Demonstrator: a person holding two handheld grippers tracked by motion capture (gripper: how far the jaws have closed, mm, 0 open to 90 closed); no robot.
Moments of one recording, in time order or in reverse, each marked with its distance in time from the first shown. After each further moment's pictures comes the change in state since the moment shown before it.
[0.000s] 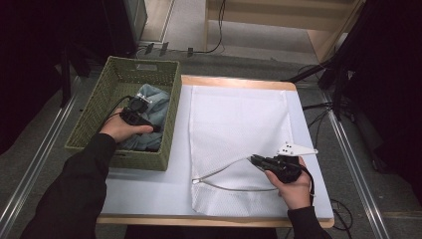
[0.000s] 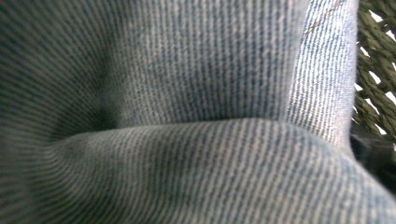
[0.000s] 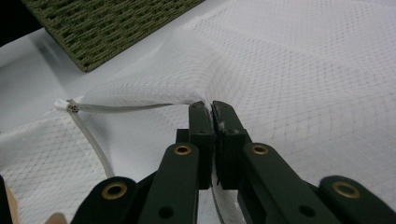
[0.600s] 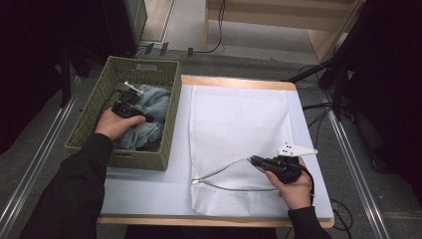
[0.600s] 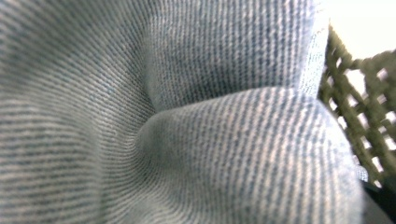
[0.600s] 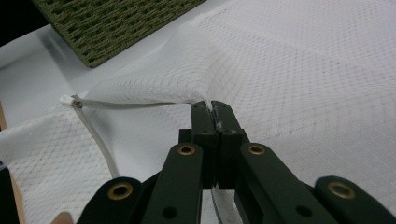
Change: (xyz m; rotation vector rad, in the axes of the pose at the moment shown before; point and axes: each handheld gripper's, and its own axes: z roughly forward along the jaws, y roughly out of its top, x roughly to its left) left arm 0.018 0.005 -0.037 -0.097 -0.093 -0.186; right arm -0.001 -0.001 -0.001 0.008 0.022 -0.011
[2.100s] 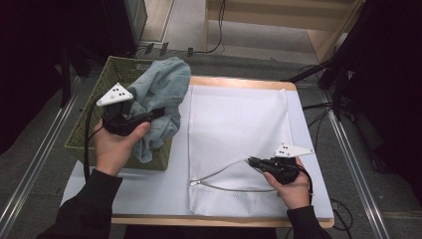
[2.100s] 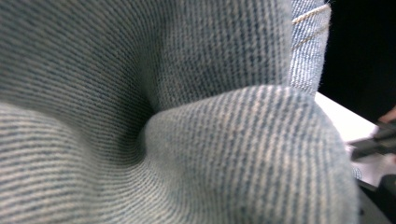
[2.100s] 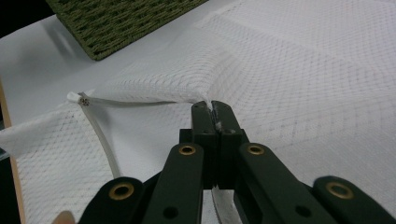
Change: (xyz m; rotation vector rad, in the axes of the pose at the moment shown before) left arm -0.143 -0.043 -0.103 -0.556 -0.065 0.226; right arm 0.003 0.000 0.005 0.013 0.019 -0.036
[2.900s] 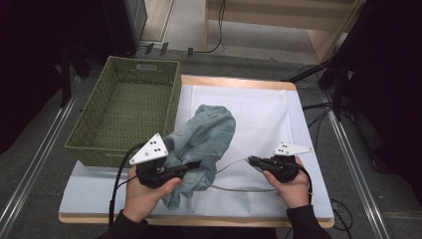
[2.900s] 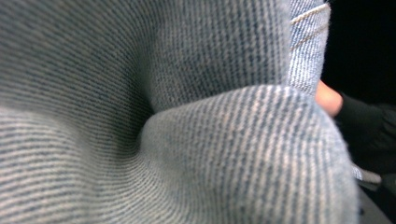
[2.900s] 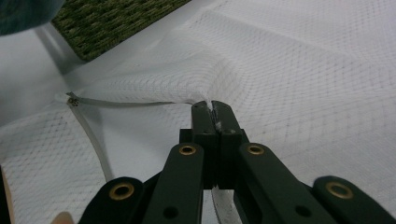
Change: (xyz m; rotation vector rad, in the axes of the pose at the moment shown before) left arm -0.095 -0.067 0.015 0.004 -0.279 0.066; right arm -0.005 0.001 0.004 0.014 -0.023 0.031
